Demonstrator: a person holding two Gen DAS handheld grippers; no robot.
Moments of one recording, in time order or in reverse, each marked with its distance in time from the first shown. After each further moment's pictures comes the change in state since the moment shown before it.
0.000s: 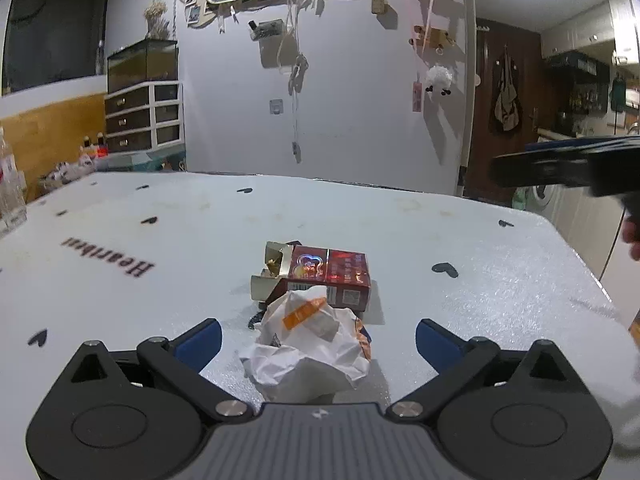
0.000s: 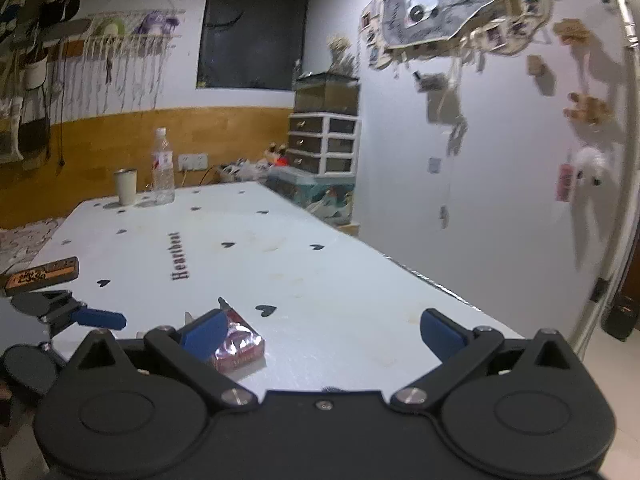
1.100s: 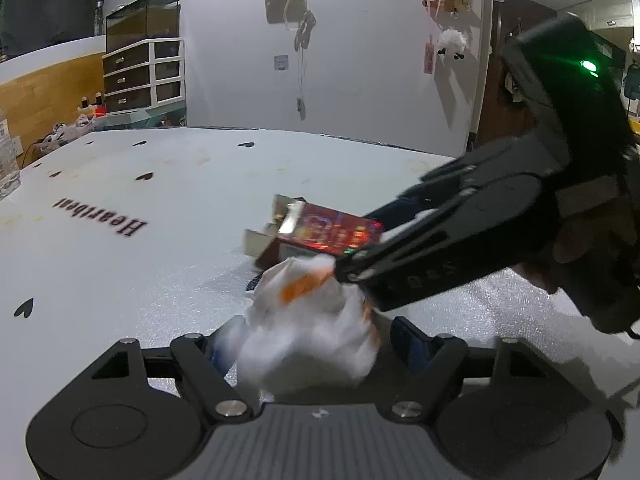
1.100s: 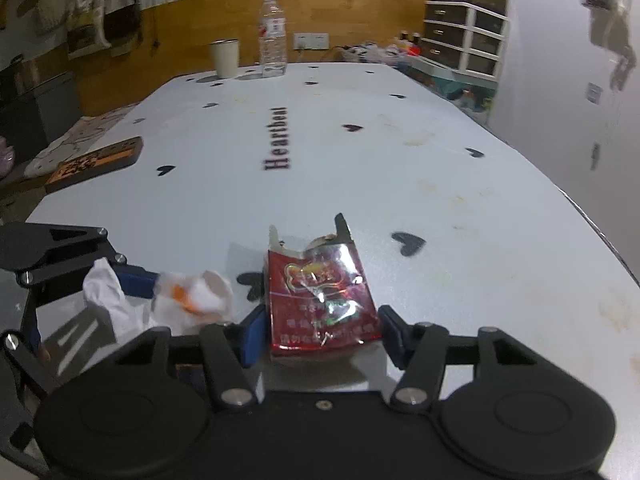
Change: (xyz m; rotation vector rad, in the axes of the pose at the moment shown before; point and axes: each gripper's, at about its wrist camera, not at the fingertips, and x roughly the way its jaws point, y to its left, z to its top) left arm 0.021 0.005 -0.002 -0.023 0.132 0.004; right arm 0.128 0.063 -0.014 -0.161 0.344 0.333
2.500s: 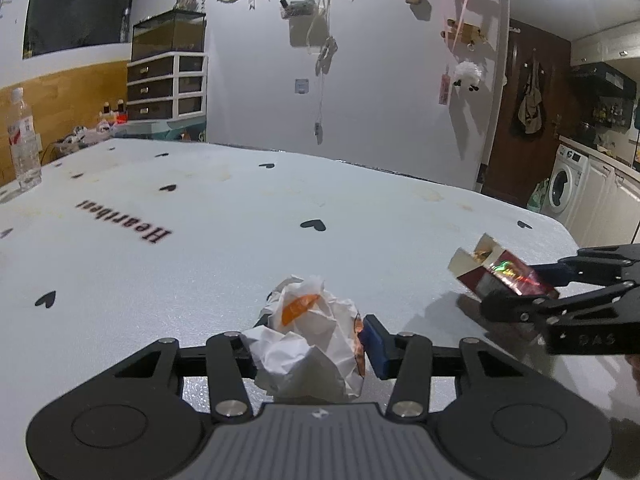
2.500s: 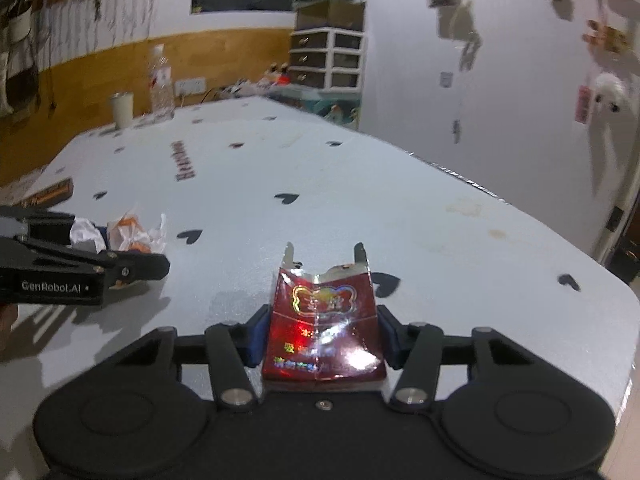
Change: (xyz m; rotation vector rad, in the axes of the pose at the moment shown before) left arm -0.021 0.003 -0.004 -0.050 -0.081 0.032; right arm -0.087 0.013 -0.085 0.236 -0.137 -0.317
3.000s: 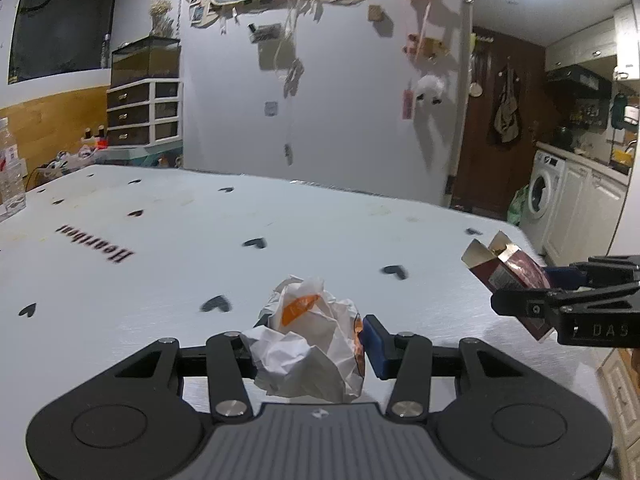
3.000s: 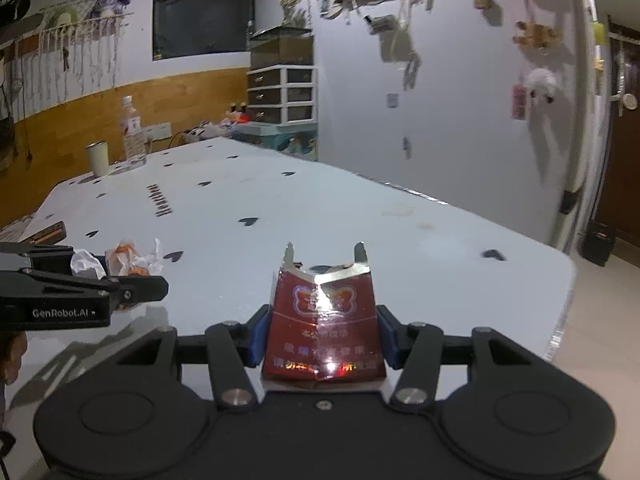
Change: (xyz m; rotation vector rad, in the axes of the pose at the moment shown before) left arm -0.029 -0.056 -0.006 0.032 -0.066 -0.055; right arm -0.069 -0.026 -0.029 0.108 -0.100 -0.084
